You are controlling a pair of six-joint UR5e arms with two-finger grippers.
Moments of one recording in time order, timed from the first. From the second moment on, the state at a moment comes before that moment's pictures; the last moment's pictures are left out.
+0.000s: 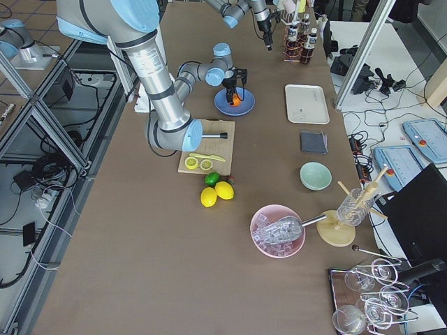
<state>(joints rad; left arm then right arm) -0.94 -1.89 -1.63 -2.10 -2.04 -0.85 0.43 -0.88 1.68 -1.48 1.69 1.41</state>
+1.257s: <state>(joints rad) -1.55 -1.64 -1.76 -1.65 -2.20 0.10 1.23 -1.38 1.89 -1.65 2.28 0.45</state>
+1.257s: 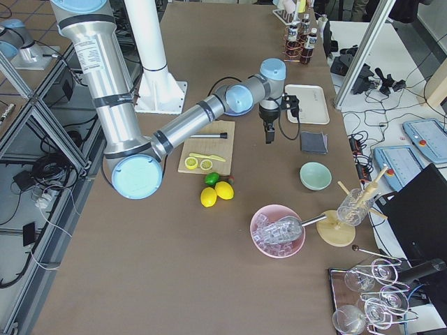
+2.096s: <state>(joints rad) -1.61 -1.53 -1.76 -1.61 -2.30 0.14 1.68 -1.60 1.66 -1.64 2.34 -0.08</state>
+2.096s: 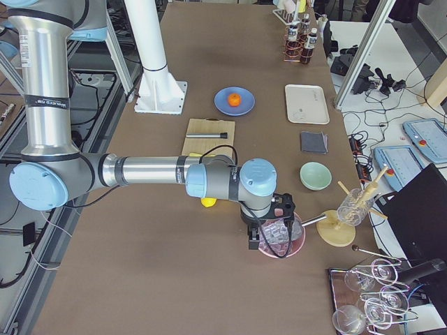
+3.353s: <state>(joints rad) -1.61 -1.49 -1.75 -1.62 -2.30 0.14 1.71 -1.63 1.68 -1.64 2.34 -0.07</state>
